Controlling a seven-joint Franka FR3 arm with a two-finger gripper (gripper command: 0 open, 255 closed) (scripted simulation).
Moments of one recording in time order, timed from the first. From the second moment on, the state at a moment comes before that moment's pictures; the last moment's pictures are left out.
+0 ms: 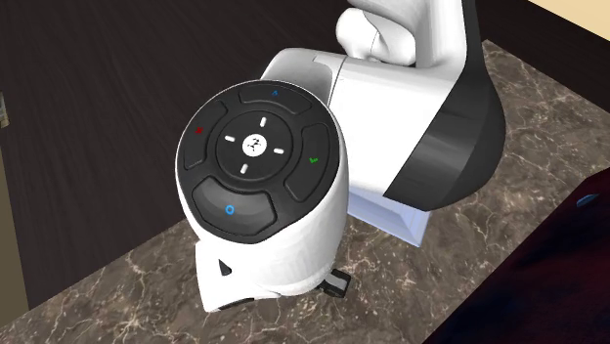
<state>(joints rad) -0.05 0.36 0.21 -1.35 -0.03 1.72 0.13</state>
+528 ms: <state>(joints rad) -0.05 0.36 0.21 -1.34 -0.03 1.70 0.13</state>
